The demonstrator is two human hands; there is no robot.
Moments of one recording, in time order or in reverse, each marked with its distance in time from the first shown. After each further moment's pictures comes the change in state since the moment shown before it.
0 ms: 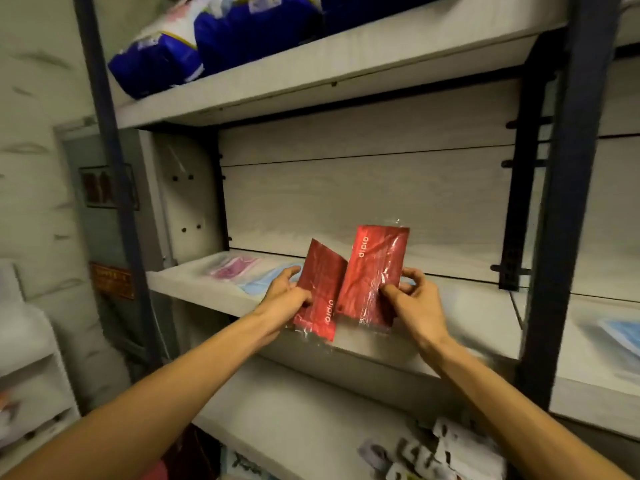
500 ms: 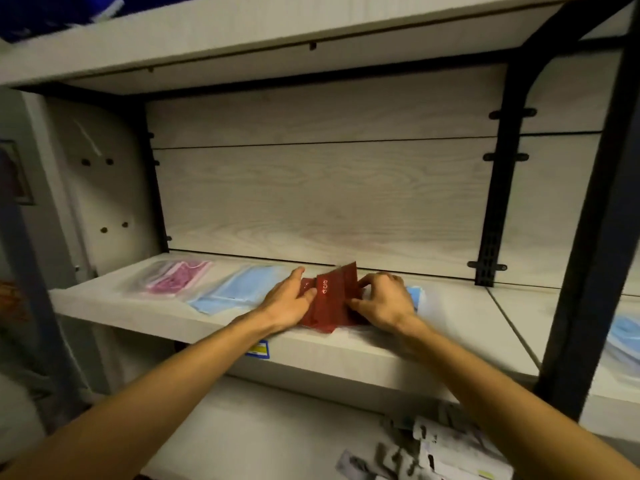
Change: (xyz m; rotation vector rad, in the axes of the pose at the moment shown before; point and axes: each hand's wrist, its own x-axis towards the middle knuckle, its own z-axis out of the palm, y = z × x) left_hand 0.127 -0.043 0.025 0.544 -0.228 0.205; right_hand 0.086 0.038 0.024 -1.027 -0.075 0.040
